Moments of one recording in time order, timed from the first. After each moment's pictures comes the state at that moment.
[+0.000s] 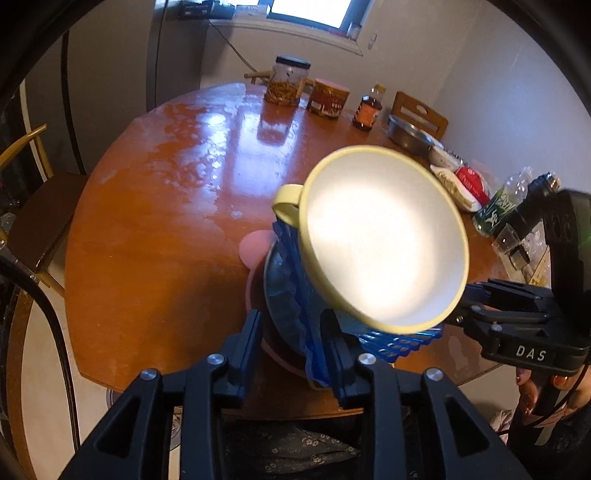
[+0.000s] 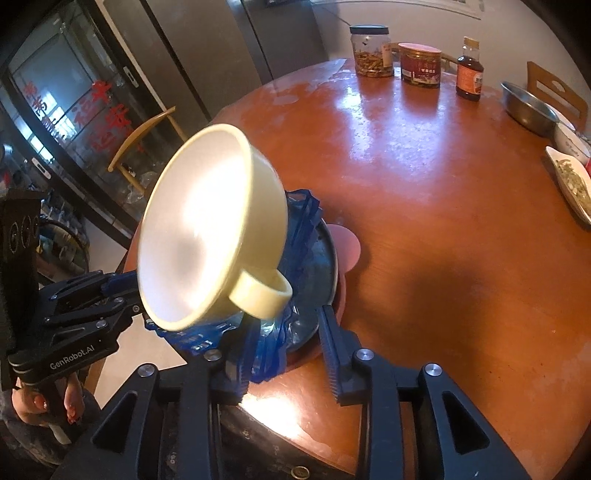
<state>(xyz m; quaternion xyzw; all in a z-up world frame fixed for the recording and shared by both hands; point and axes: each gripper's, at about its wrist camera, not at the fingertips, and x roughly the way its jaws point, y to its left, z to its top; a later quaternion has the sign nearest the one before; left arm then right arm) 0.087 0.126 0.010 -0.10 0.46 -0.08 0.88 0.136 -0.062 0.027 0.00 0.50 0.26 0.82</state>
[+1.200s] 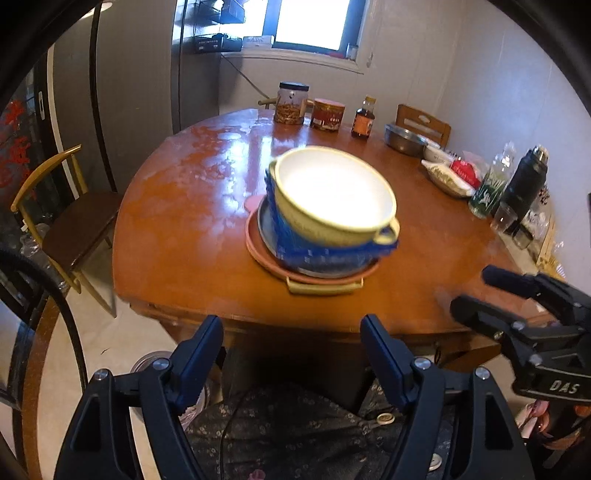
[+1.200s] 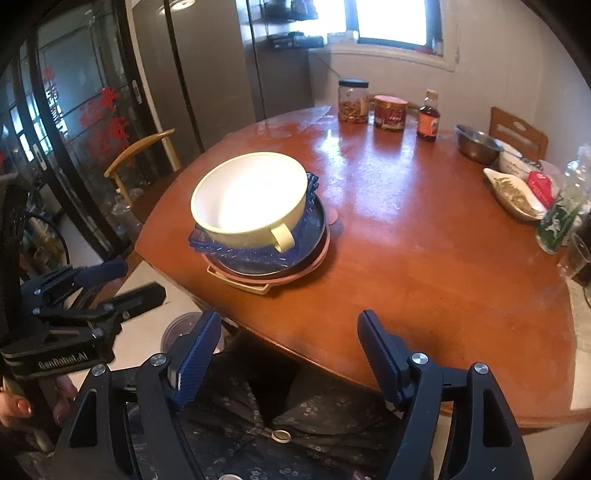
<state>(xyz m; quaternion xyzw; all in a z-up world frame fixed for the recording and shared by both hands) -0.028 0.086 0.015 -0.06 0.42 -0.03 0.91 0.000 -0.094 0.046 -0.04 0.40 0.21 0.89</state>
